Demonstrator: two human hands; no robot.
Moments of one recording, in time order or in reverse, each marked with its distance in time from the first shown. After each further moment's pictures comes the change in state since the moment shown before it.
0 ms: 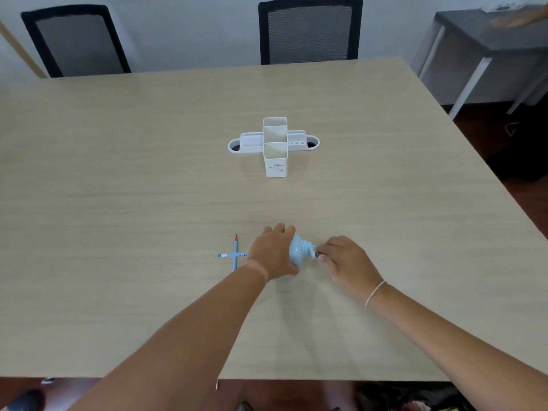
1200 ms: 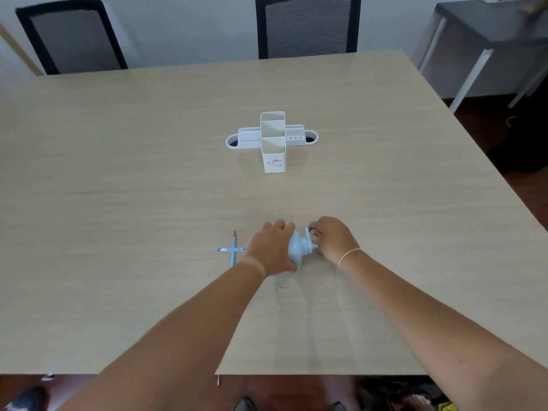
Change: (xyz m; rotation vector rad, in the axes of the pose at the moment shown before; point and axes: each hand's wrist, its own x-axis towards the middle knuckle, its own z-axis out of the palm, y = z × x) left_hand -0.004 0.002 -0.002 0.023 -0.008 0.014; right_hand 0.053 0.025 0.032 -0.038 -0.163 0.258
